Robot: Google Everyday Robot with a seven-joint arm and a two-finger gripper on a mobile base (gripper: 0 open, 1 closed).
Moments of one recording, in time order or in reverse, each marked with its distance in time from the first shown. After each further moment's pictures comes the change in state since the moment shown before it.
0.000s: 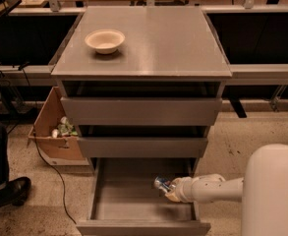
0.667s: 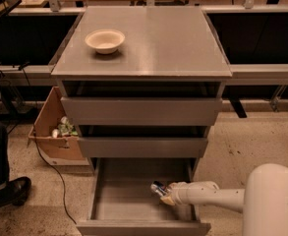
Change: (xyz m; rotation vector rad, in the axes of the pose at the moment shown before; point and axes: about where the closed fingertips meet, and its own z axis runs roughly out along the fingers) arm 0.020 0.009 0.069 -0.041 -0.044 0.056
